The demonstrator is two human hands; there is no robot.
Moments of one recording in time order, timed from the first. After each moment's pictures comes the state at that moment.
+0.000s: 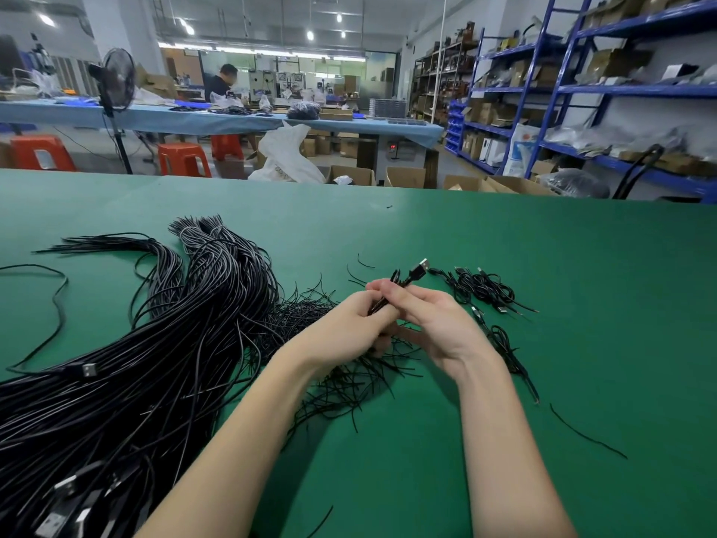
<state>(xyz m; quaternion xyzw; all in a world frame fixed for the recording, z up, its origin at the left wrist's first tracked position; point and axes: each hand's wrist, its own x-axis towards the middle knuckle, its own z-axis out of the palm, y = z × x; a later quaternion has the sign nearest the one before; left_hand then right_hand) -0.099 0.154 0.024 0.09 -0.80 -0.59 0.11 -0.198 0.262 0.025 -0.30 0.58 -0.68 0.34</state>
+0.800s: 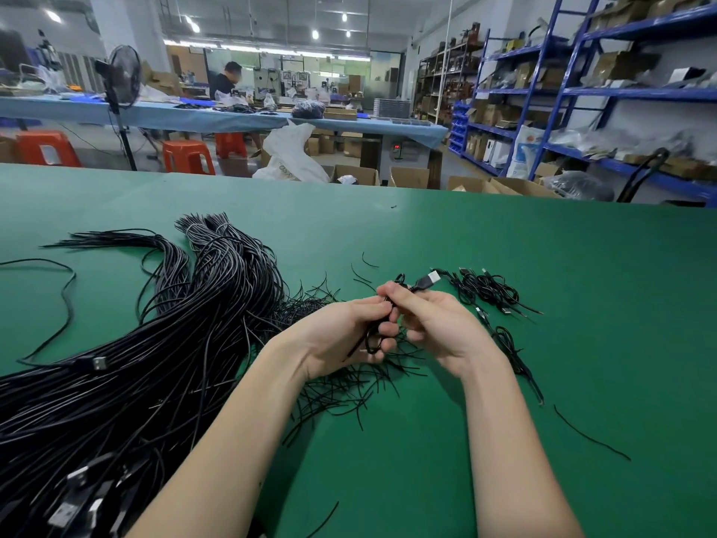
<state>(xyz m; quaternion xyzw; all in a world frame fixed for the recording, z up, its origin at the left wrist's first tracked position) -0.090 0.142 0.025 0.10 -0.62 -0.78 -0.01 -0.202 0.256 0.020 -0.25 0.62 -0.66 0.34</state>
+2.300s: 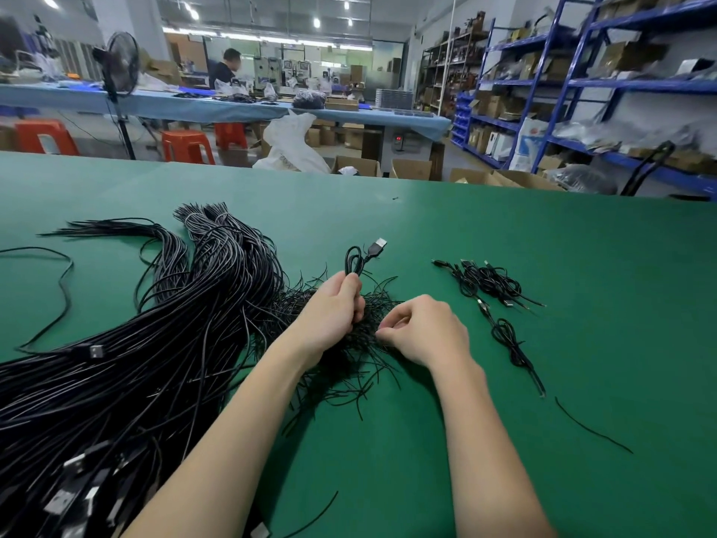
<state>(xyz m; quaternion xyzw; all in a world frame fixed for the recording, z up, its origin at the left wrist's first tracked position) -0.101 0.131 0.004 0.24 -0.74 -0.59 0.23 -0.192 0.246 0.003 -0.29 0.92 -0.24 0.06</state>
